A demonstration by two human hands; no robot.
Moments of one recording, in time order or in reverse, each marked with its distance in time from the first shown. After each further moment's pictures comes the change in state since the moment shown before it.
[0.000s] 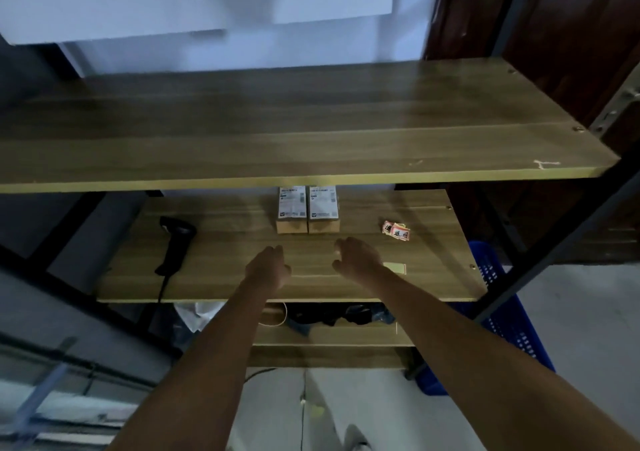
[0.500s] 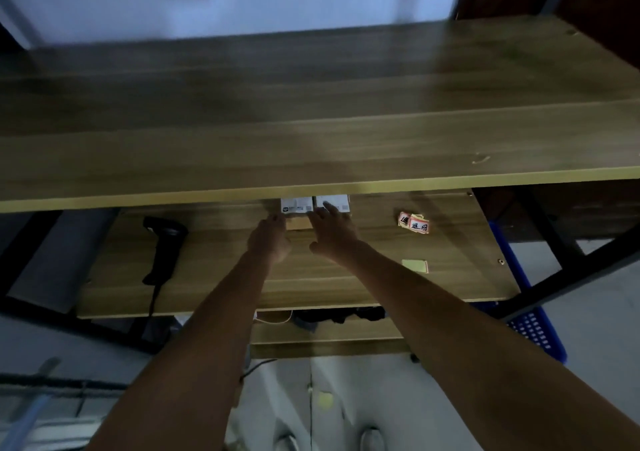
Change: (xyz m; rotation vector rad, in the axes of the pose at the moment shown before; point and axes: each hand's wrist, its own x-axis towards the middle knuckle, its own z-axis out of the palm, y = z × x) left_hand 0.092 -0.018 -0.009 -0.002 0.080 0.098; right_hand 0.089 -0.050 0.015 -0.185 0.060 -0.150
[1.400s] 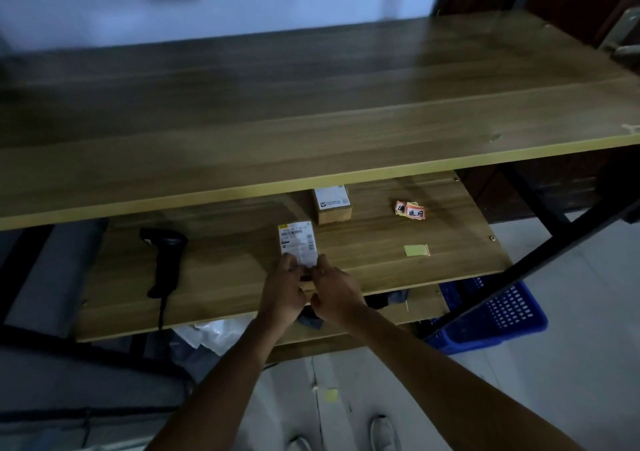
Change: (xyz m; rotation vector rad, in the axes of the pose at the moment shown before) left_hand -0.084 -0.027 0.057 -0.302 0.073 0.280; right_hand -0.090 -0.066 0.061 0.266 0.089 0.077
